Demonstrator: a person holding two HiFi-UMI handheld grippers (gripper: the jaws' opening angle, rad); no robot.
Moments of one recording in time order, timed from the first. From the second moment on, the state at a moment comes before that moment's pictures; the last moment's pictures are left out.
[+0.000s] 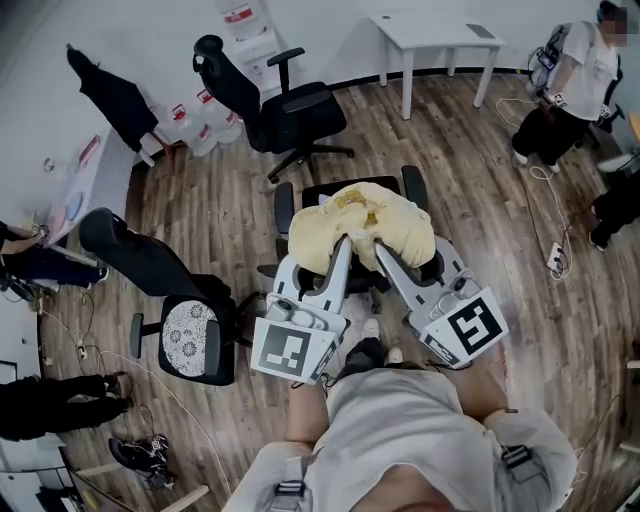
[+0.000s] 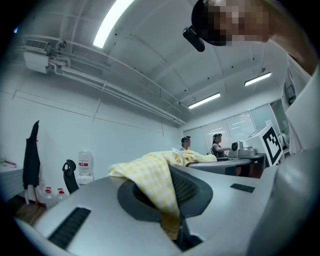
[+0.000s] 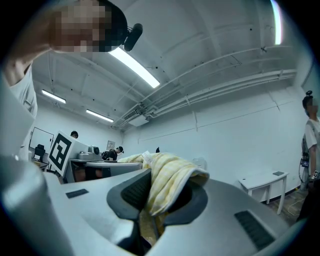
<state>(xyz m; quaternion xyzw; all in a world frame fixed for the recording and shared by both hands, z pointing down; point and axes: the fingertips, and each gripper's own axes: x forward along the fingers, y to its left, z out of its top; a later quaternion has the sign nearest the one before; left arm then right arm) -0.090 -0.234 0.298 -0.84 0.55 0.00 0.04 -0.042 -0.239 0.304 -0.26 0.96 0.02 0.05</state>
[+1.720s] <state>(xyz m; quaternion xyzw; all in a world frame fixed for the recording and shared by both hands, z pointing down) -0.099 -0.151 0.406 -0.87 0.49 -0.04 -0.07 -0.057 -0.155 0.419 -0.29 0.95 -0.09 -0.05</state>
